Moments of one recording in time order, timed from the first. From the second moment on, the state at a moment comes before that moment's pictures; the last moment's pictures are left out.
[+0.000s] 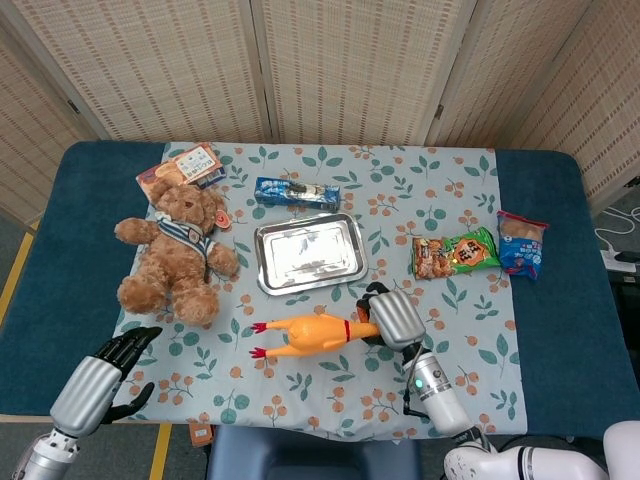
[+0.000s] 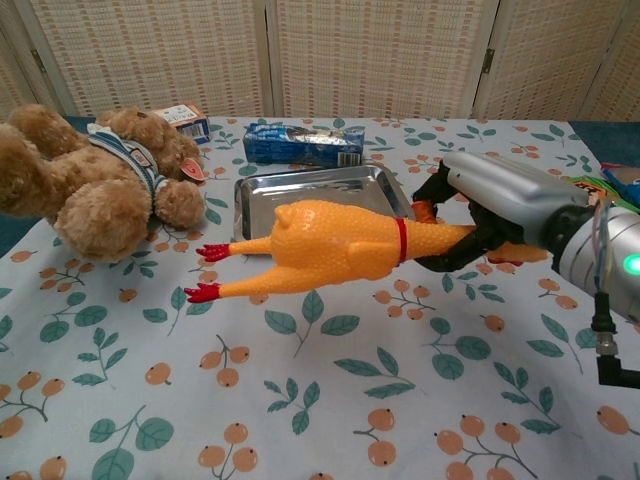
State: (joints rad) left arm -0.16 -1.12 0.09 -1.79 1.84 1.46 0.01; right arm 0.54 -1.66 0.18 -1.68 -1.18 1.15 -0.46
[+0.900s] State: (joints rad) left arm -0.45 -1.67 -0.19 -2.01 1.34 1.14 0.81; right arm 0.56 -1.76 0.26 -1.84 -1.07 1.38 -0.74
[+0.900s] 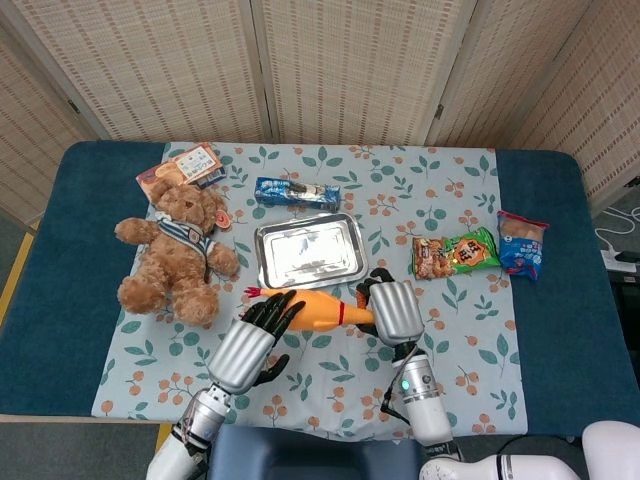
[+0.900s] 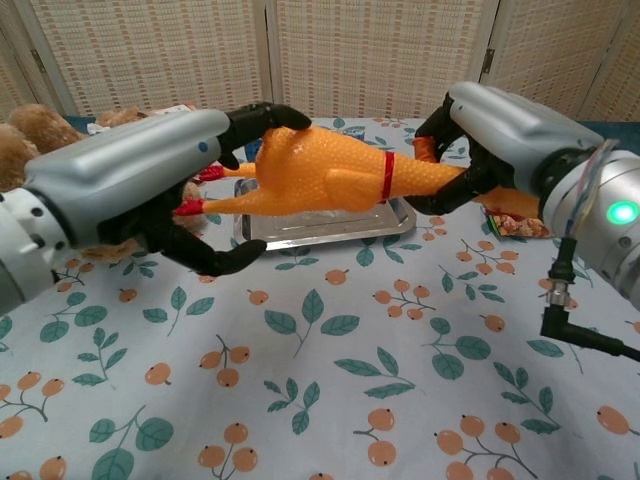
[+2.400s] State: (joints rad) left arm -0.62 -1.80 -0.25 -1.64 1.31 1.22 0.66; right arm 0.58 -1.71 0.24 -1.89 -1.00 1.38 -0.76
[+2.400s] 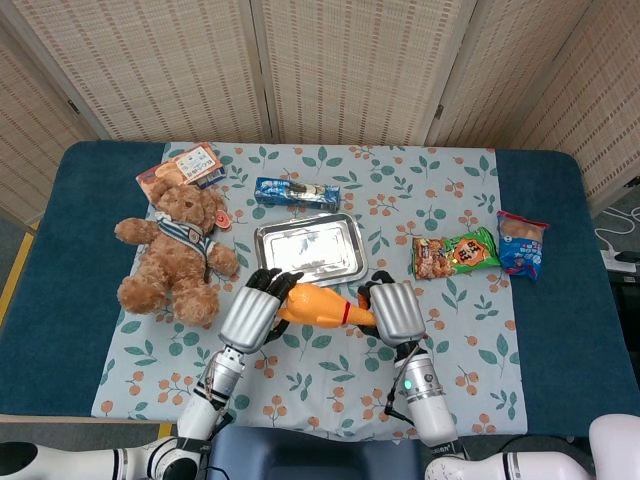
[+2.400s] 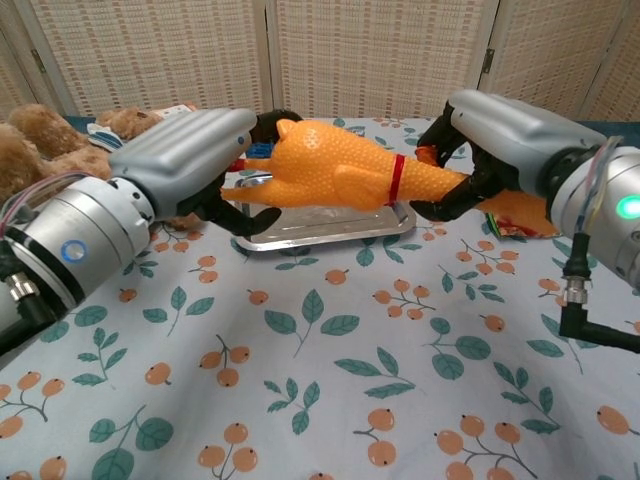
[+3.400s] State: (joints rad) left arm -0.65 -1.88 -0.23 -1.50 1.32 1.25 0.53; right arm 0.61 -1.74 0.24 -1.84 -0.95 1.38 -0.78
